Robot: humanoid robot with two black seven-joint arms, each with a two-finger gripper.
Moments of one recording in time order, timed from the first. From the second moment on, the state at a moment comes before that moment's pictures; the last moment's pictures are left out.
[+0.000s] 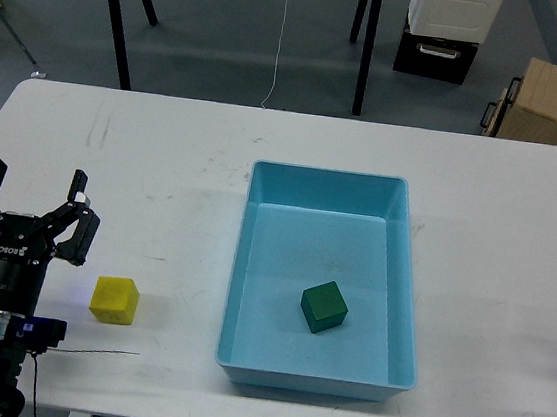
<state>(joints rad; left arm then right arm) 0.29 -0.01 -1.52 -1.66 -0.24 -0.49 -0.03 -0.31 -0.46 1.52 1.41 0.67 0.49 -0.11</state>
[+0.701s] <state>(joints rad) 0.12 0.74 -1.56 -1.68 -0.18 -0.49 -0.13 -0.34 -0.50 1.52 1.42 0.66 0.49 -0.11</state>
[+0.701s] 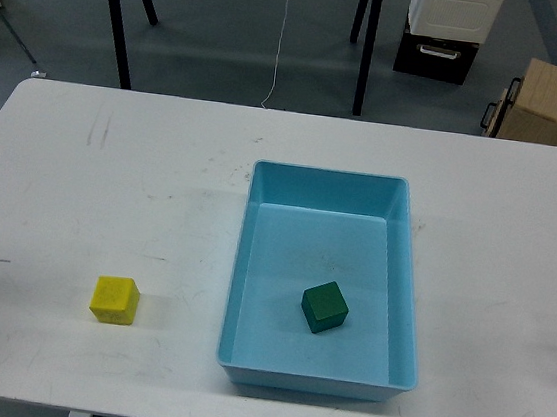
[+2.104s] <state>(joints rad) -1.60 0.88 0.58 -1.62 0.32 -0.44 0.09 -0.28 -0.41 1.49 1.44 0.61 0.49 -0.12</state>
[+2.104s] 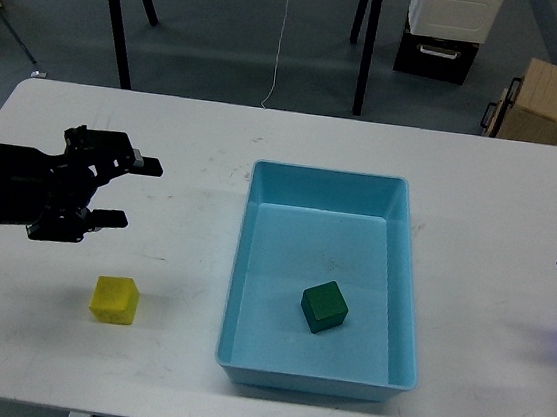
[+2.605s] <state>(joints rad) -1.74 0.67 0.87 -1.57 0.50 -0.48 0.08 -0.41 -0.33 1.50 1.39 0.61 0.49 -0.12</state>
